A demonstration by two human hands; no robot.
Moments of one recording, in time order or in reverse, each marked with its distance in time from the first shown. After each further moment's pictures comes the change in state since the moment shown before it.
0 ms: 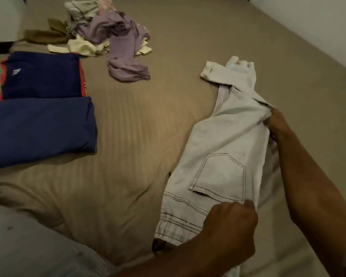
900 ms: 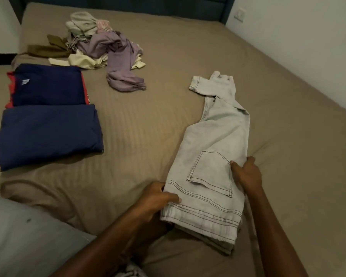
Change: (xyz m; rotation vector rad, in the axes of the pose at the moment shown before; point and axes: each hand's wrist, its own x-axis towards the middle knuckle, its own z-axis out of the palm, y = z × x) left_hand -0.071 -0.152 -0.012 -1.003 0.088 -0.537; right_hand -0.258 0.008 0.034 -0.459 0.099 0.154
